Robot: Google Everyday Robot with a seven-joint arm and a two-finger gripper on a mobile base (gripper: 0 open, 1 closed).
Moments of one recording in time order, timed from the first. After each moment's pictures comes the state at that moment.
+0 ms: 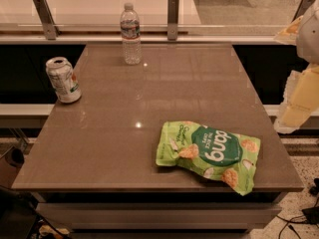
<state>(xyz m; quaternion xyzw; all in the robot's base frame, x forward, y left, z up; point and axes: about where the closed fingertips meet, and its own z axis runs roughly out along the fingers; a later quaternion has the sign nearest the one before) 0.437 -0.209 1.001 -0.60 0.77 -0.06 0.20</state>
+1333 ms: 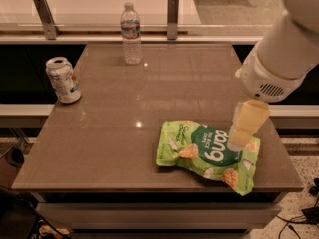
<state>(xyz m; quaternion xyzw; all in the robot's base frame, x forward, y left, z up) 0.463 -0.172 0.913 -0.59 0.79 -0.03 0.16</state>
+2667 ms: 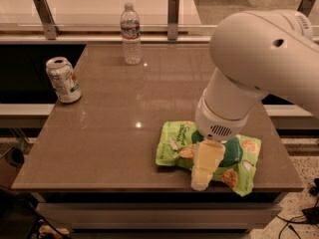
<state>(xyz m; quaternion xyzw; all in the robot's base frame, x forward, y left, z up) 0.421 -0.095 0.834 -0.63 0.77 0.03 0.09</state>
